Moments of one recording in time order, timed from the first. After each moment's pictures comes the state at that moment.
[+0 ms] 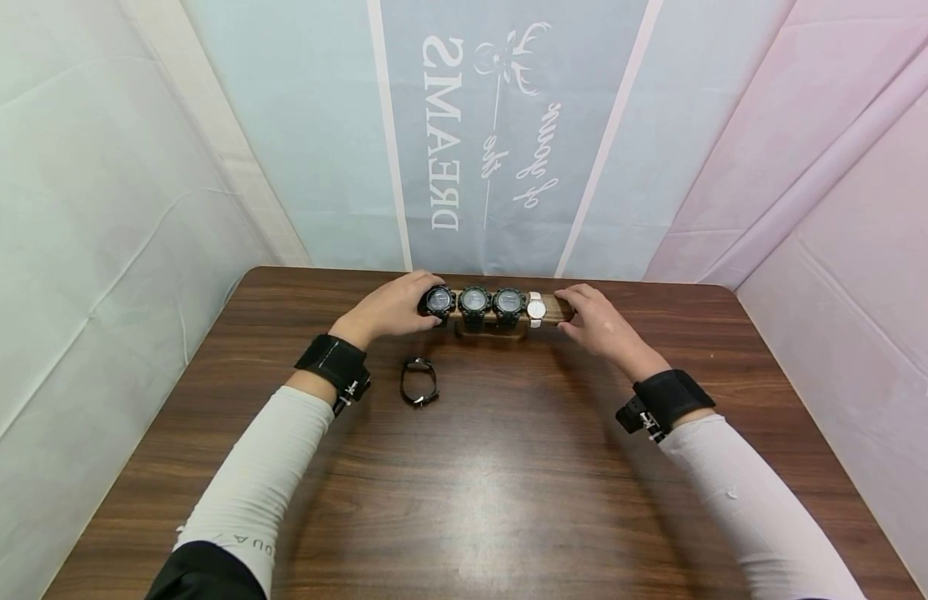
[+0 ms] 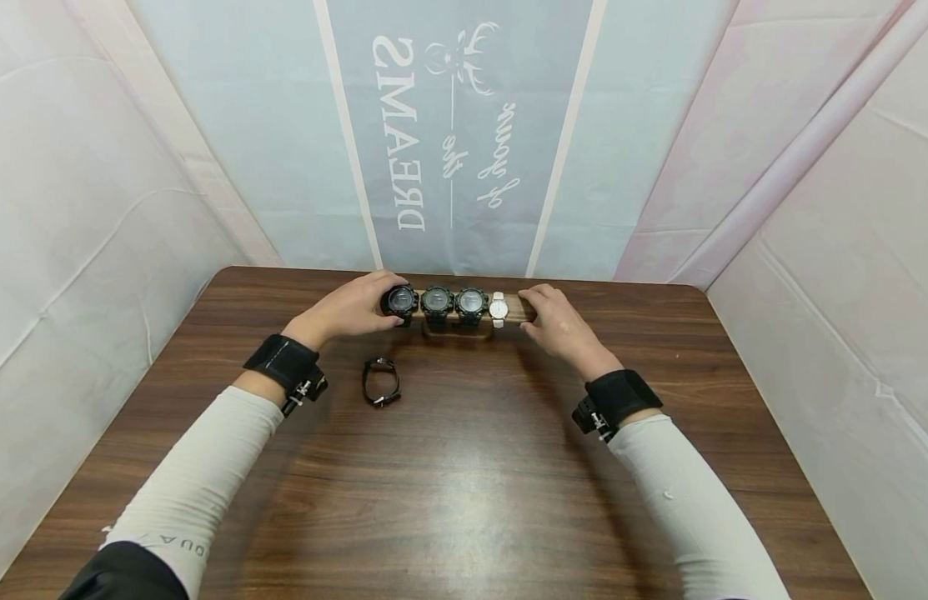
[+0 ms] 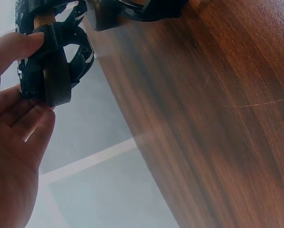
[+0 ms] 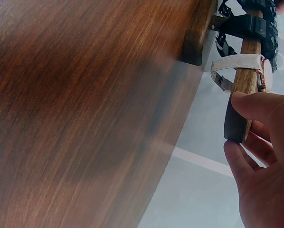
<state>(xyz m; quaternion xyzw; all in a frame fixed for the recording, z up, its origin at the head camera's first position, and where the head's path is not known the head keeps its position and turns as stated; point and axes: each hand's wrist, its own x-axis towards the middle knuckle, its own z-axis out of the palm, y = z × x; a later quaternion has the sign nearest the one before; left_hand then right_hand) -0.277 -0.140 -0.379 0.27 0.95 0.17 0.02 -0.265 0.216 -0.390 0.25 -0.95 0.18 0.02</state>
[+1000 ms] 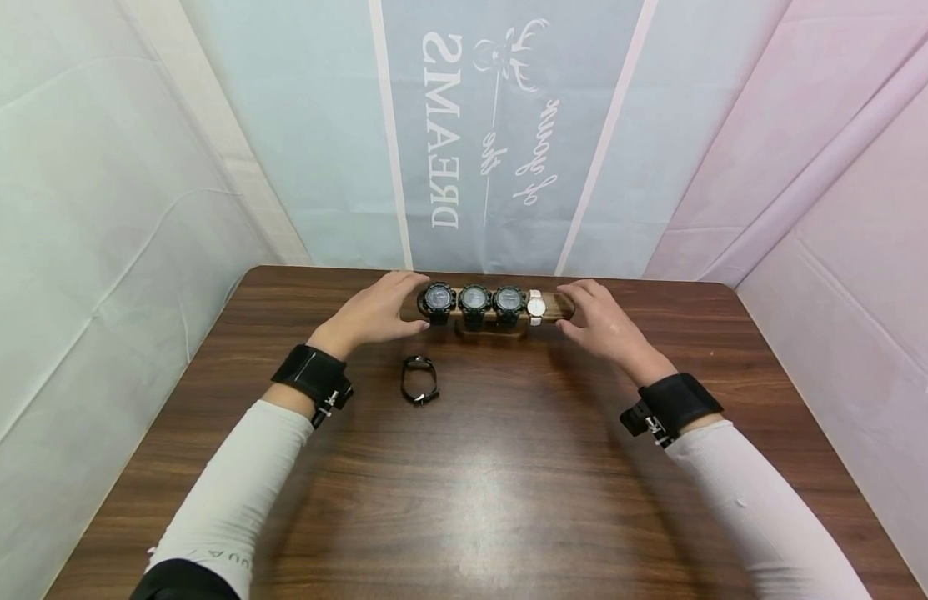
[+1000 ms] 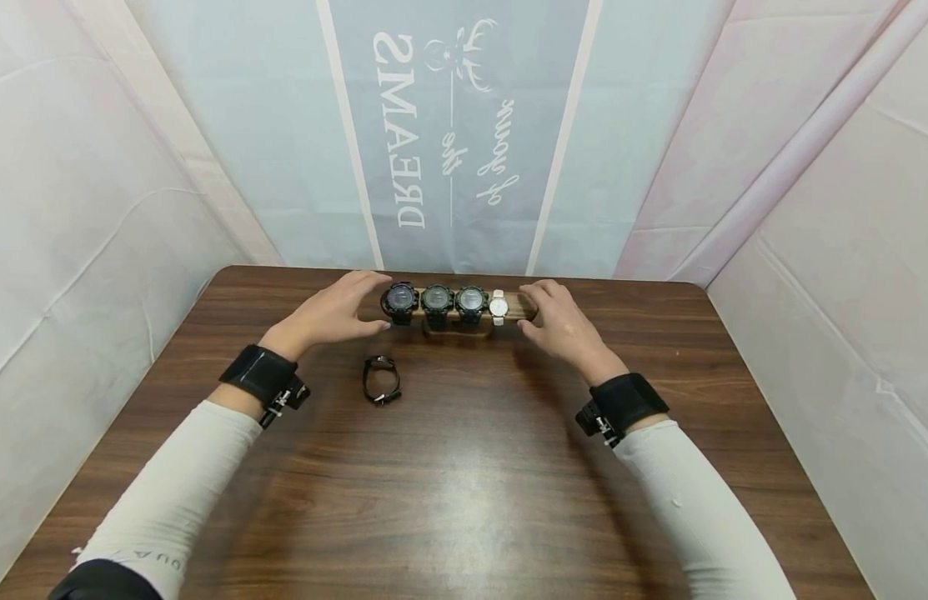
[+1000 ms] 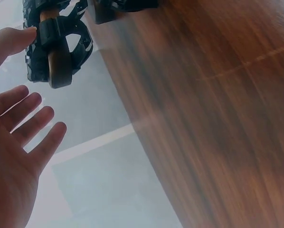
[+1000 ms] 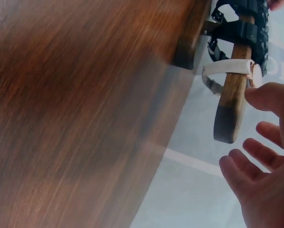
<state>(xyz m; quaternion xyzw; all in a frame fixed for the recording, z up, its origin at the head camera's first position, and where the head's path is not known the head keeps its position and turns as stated) -0.252 -0.159 -0.379 0.26 0.95 0.15 -0.01 -0.251 0.220 -0.386 0.25 -0.95 0.20 0.05</state>
